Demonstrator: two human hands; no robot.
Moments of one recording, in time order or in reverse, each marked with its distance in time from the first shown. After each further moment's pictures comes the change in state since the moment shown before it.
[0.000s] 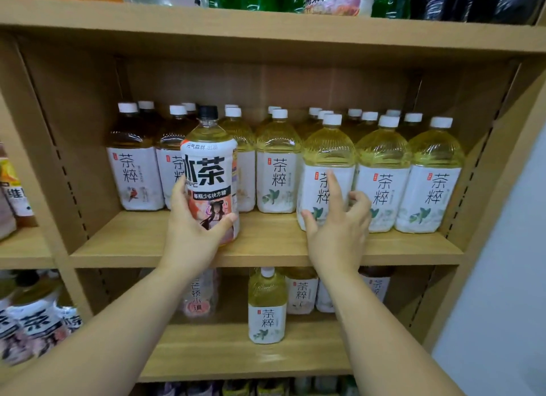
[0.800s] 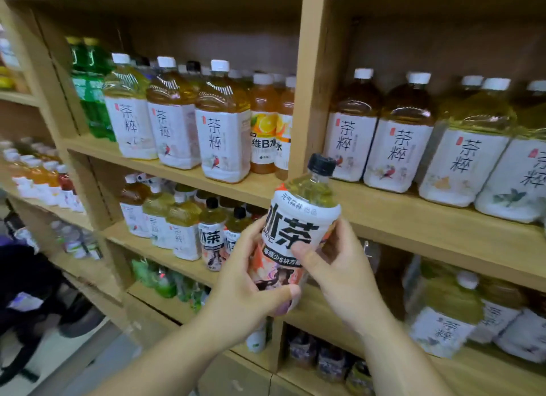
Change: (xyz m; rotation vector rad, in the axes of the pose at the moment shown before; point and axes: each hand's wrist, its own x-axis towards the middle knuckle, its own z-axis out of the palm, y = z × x) left_hand -0.117 -0.070 -0.236 -0.085 -0.072 -0.135; right_hand -0.176 -0.244 0.037 1.160 -0.954 0.014
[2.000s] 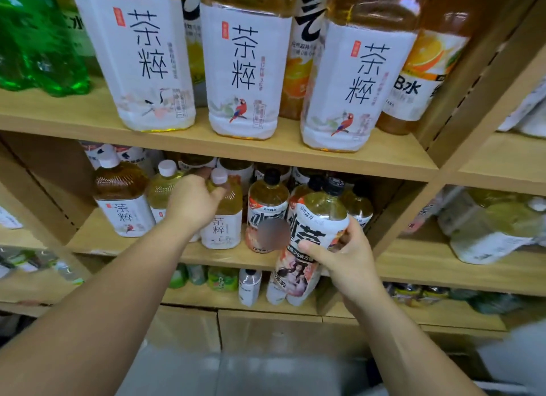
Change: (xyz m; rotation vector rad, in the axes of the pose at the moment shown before) left_hand 0.198 -0.216 -0.275 0.622 -0.082 -0.220; right_hand 0.065 0.120 0.225 -0.075 0.457 0.414
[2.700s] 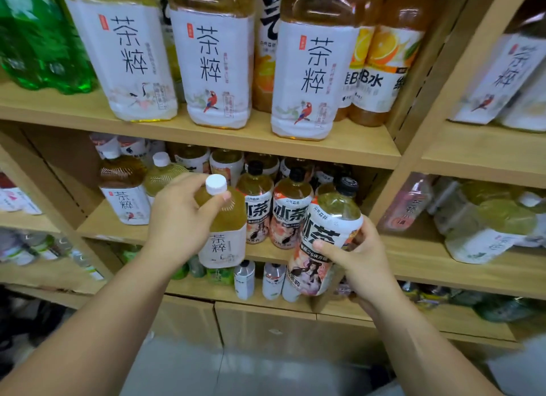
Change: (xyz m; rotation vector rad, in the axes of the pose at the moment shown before) left_hand -0.105 0.054 -0.022 -0.048 0.223 0.224; right_hand -0.013 0.009 -0.068 0.022 -0.005 -0.046
